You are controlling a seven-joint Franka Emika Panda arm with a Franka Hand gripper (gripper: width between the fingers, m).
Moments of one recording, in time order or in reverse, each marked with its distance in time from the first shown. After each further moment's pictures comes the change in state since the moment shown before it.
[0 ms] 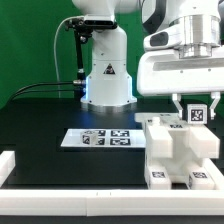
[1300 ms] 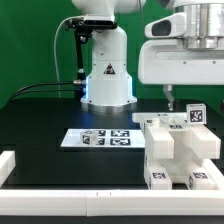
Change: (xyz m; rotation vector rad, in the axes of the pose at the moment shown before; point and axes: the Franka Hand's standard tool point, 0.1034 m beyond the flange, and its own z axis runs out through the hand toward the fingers) arm 0.006 -0.010 -0.013 -0.045 -0.269 0.088
